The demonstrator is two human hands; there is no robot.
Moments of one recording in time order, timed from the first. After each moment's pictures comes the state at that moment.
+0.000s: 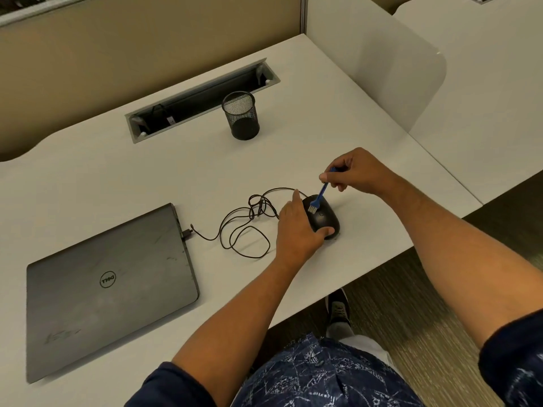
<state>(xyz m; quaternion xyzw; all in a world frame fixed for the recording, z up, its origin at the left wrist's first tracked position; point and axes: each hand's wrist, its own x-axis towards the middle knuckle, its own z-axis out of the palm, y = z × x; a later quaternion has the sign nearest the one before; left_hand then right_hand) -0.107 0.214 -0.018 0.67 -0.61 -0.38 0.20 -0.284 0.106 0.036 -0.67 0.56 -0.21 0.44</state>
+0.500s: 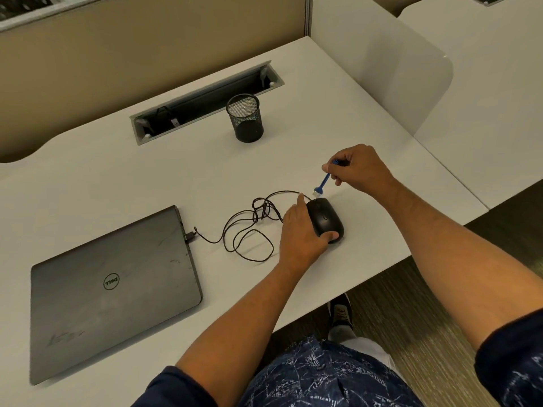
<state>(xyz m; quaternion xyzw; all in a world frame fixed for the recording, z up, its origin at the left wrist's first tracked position) -0.107 0.214 -0.021 0.67 -0.61 -0.37 0.21 -0.269 0.096 0.031 -0.67 0.61 -0.25 0.34</state>
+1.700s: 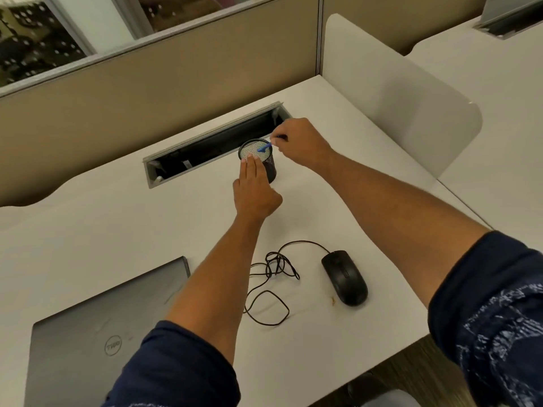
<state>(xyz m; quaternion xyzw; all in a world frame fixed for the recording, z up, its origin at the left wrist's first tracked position) -0.003 0.012 0.021 0.74 -0.66 -0.10 0.07 -0.133 -0.067 0.083 -0.78 0.54 -0.24 0.20</state>
